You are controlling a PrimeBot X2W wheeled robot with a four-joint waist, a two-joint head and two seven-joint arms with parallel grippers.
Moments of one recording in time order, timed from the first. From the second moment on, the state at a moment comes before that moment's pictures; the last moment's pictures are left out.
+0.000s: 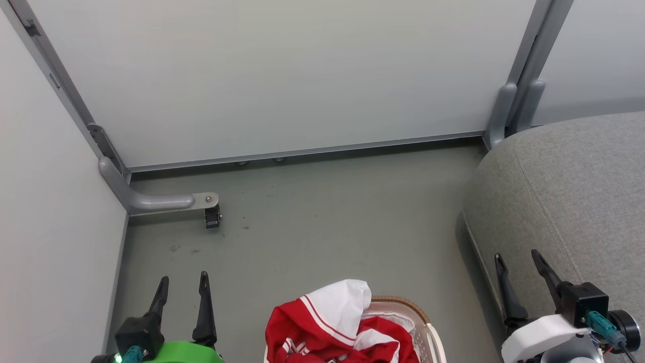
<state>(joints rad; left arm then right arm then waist) 0.02 0.05 -0.10 0.30 -0.24 -0.04 -0.26 -0.01 -0.05 -0.06 0.25 0.09 0.13 -0.26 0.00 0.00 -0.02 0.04</state>
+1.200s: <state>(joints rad) -0.06 0.05 -0.19 0.29 -0.25 -0.04 -0.26 -0.07 -0.05 -0.10 0.18 0.09 0.13 -0.26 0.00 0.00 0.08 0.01</state>
